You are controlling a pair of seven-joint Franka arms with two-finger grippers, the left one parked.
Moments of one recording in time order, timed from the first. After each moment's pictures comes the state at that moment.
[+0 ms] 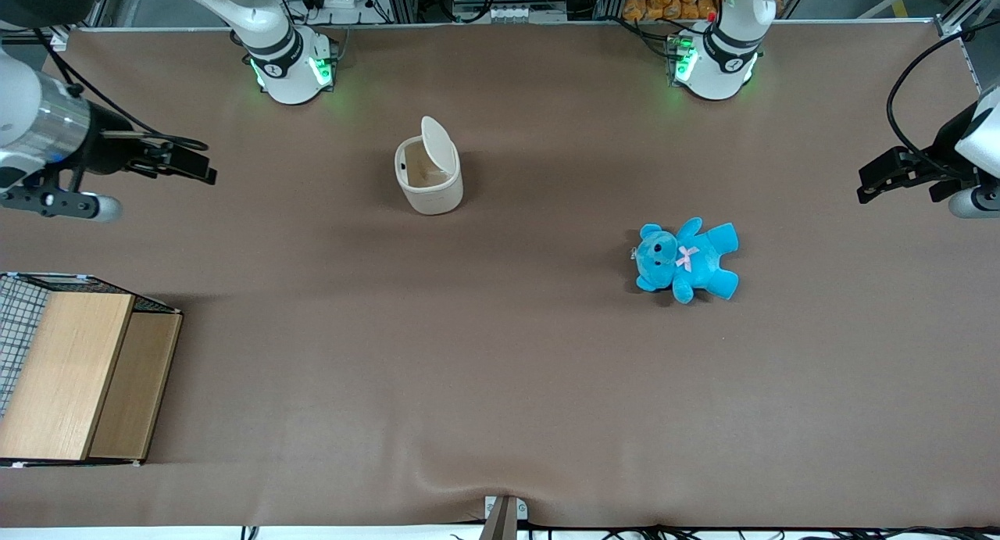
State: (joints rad) arm 0.03 0.06 0.05 -1.53 0.15 1.40 0.25
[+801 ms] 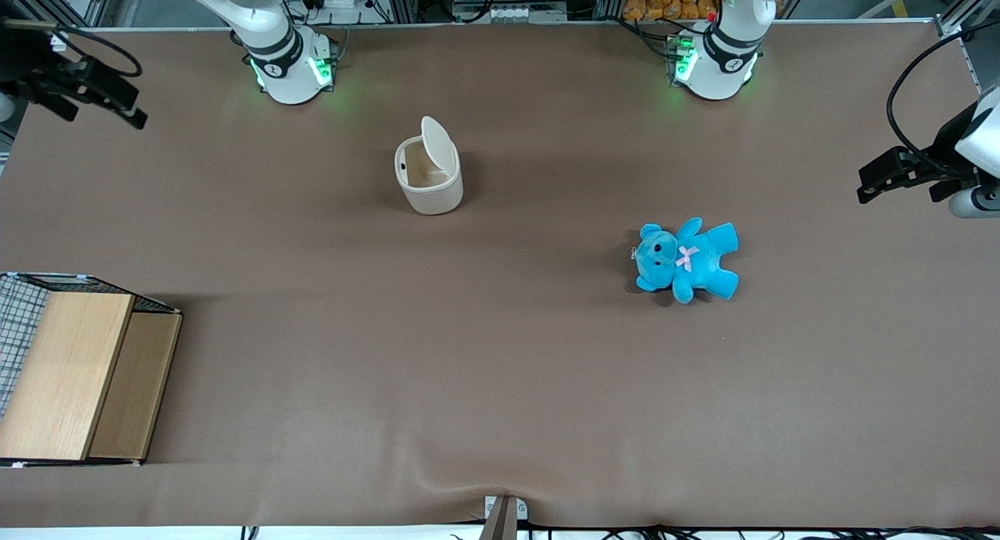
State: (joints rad) arm 0.01 -0.11 0.05 -1.51 0.04 1.41 0.24
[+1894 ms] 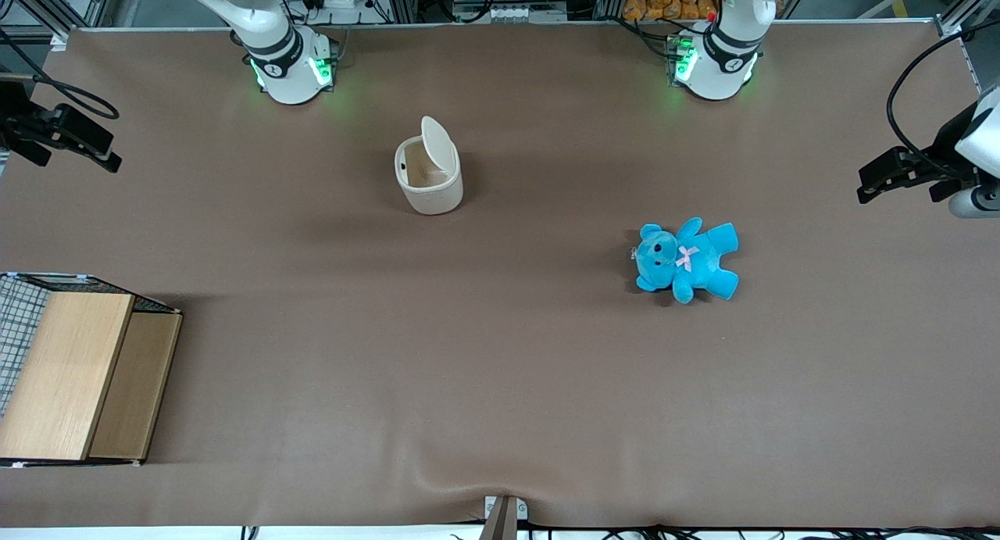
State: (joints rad) arm -0.04 -0.05 0.05 -1.51 0.02 1.49 0.13
